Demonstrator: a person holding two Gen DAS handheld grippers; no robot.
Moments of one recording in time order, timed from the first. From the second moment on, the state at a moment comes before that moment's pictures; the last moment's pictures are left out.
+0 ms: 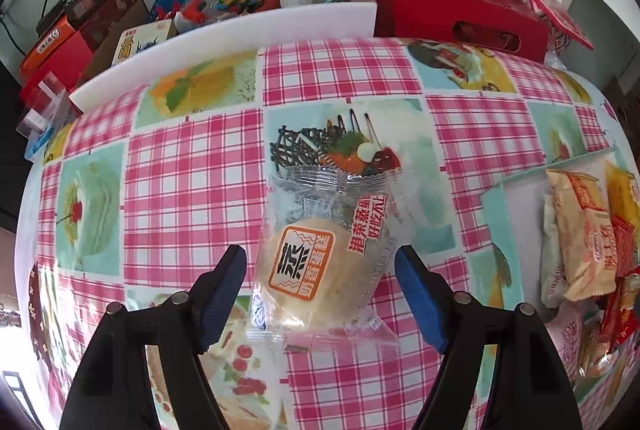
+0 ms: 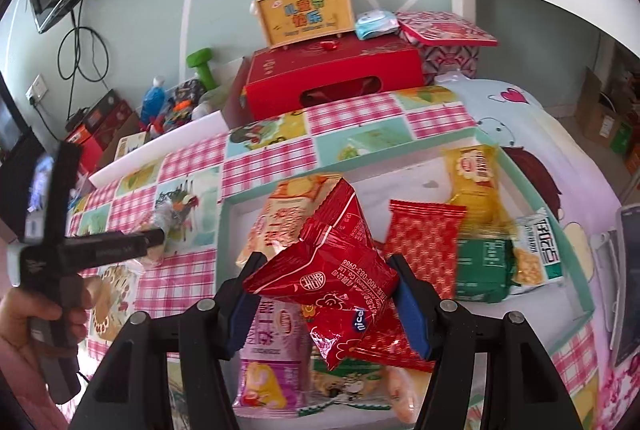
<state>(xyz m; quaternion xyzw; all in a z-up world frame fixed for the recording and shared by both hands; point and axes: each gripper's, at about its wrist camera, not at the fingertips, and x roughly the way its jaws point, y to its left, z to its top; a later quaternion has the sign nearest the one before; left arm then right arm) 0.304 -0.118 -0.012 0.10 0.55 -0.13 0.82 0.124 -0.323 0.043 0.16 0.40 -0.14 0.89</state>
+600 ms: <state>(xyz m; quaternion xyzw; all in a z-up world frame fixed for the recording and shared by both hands) 0.264 -0.159 0.027 0.05 0.51 -0.20 0.84 0.110 -0.337 0.054 0.19 0.37 -0.12 0.90</state>
